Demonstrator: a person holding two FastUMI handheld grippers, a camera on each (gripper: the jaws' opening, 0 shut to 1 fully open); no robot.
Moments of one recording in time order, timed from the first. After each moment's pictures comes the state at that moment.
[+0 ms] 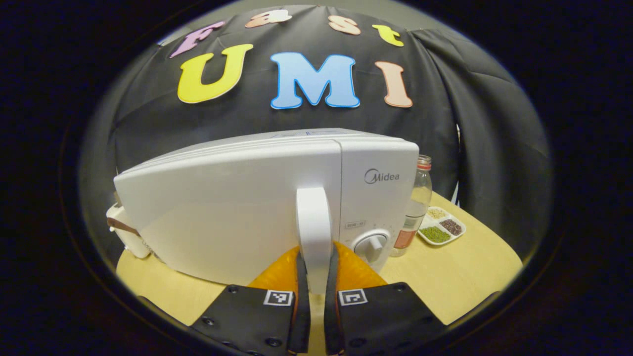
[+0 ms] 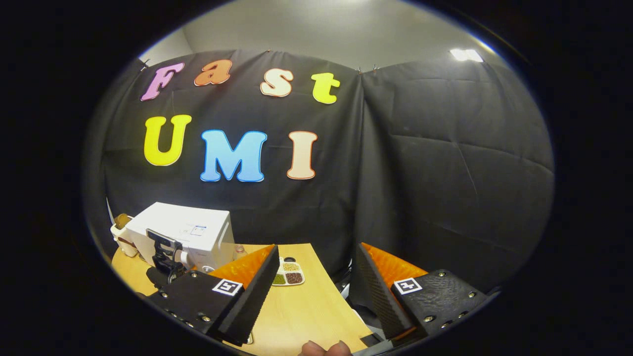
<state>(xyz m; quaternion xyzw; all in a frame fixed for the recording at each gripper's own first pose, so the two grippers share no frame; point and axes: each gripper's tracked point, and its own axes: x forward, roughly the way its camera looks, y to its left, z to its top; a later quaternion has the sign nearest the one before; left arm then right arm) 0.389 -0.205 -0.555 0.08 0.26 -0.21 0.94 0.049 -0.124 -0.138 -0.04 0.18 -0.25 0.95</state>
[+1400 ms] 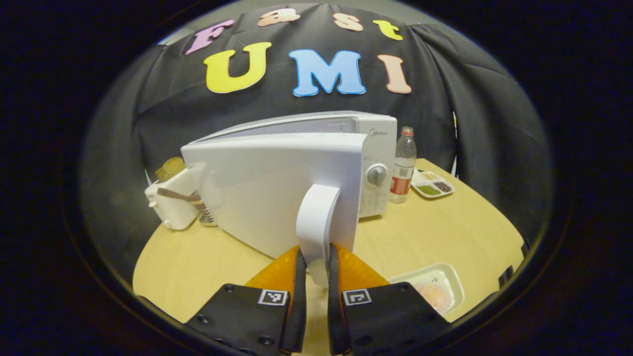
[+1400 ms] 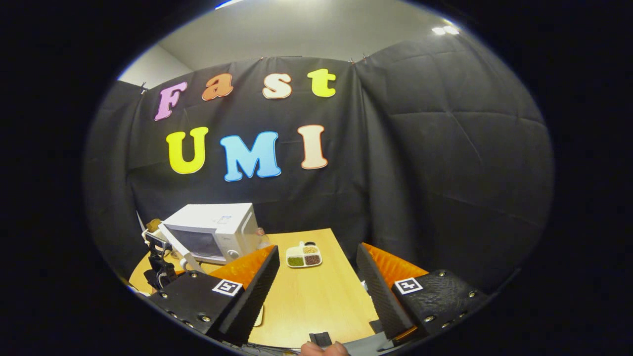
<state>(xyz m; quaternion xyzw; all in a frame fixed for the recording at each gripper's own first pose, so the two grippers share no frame) 0.233 -0.062 -0.523 0.13 0.32 -0.16 0.93 -0.044 -0.128 -0.179 0.05 0.19 -0.16 0.97</state>
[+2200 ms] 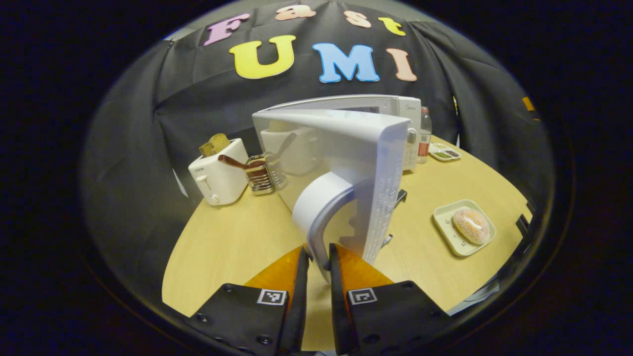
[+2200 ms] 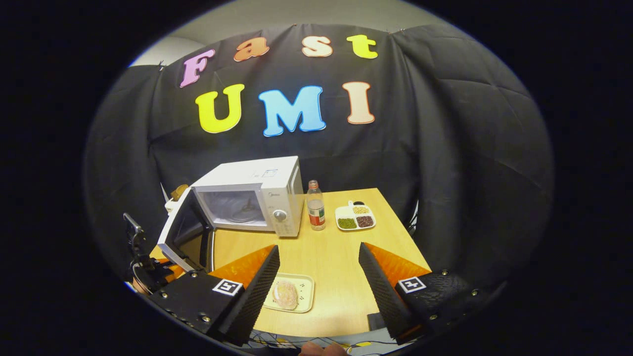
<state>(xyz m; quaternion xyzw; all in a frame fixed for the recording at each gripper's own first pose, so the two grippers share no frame) 0.181 0.112 -0.518 0.13 0.34 -0.18 0.91 0.007 0.022 -0.286 0.06 0.30 -0.09 0.95</state>
